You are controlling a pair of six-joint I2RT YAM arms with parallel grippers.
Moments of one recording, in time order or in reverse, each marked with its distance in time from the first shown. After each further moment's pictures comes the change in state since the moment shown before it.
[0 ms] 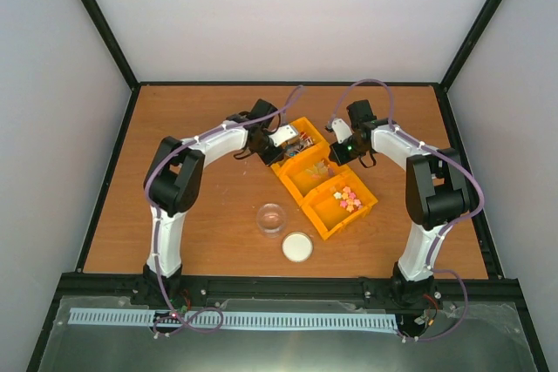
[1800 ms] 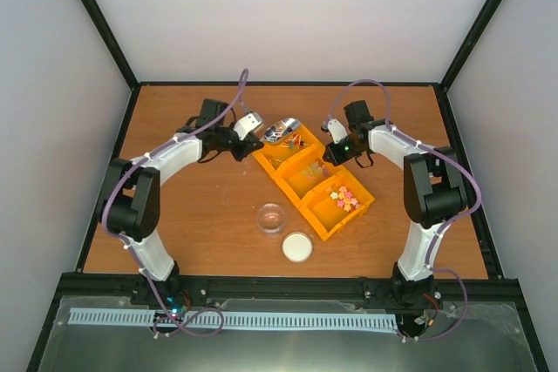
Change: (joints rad) left arm 0.212 -0.334 -0.399 0.374 0.328 0.022; right arm 0.011 0.018 0.002 0.031 -0.074 -0.013
